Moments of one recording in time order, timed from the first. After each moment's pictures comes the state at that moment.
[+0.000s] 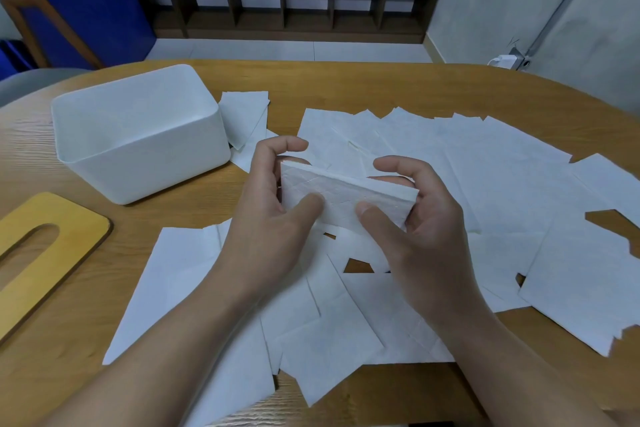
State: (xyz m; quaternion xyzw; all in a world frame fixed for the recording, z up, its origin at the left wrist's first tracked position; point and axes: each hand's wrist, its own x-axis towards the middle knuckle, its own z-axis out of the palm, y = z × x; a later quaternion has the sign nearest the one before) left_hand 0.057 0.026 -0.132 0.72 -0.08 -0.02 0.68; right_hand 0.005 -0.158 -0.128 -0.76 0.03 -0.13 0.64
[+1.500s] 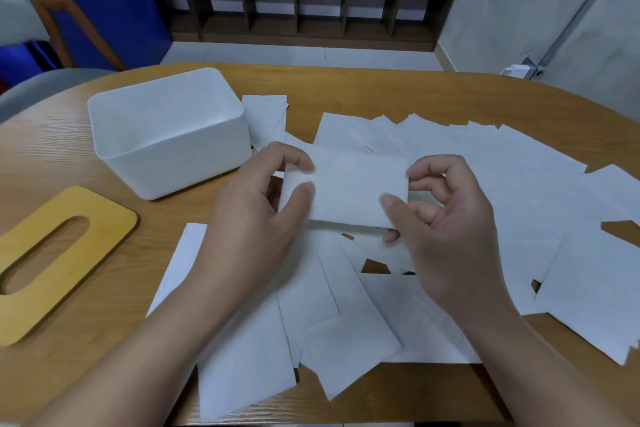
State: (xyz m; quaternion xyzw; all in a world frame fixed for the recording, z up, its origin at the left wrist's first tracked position) left_hand 0.053 0.064 -0.124 0.84 -0.12 0.10 0.52; right_hand 0.007 -0.158 -0.116 -0.76 0.08 -0.15 0.63
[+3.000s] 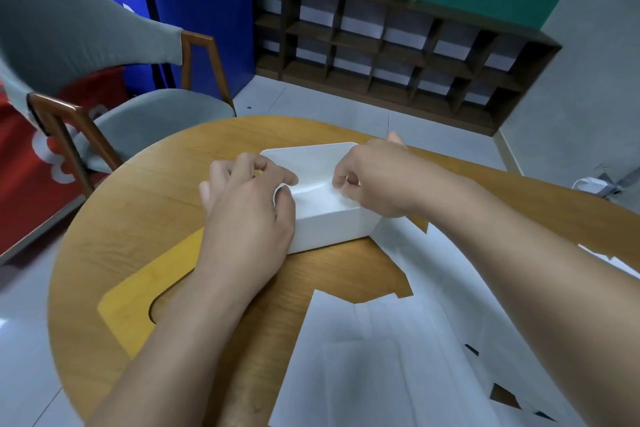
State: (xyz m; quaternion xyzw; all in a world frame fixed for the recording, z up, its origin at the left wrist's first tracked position) left_hand 0.114 0.227 -0.100 0.91 0.06 0.25 0.31; right_hand 0.221 0.041 -0.029 -0.96 -0.28 0.03 -0.03
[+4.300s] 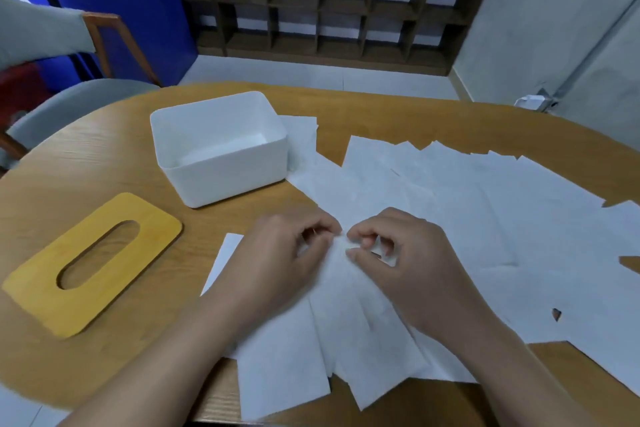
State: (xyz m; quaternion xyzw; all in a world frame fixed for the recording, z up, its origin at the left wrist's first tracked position) left_hand 0.049 0.098 -0.136 0.89 -0.20 0.04 0.41; right_hand 0.020 -0.124 -0.123 -0.93 -0.09 -0.05 0.36
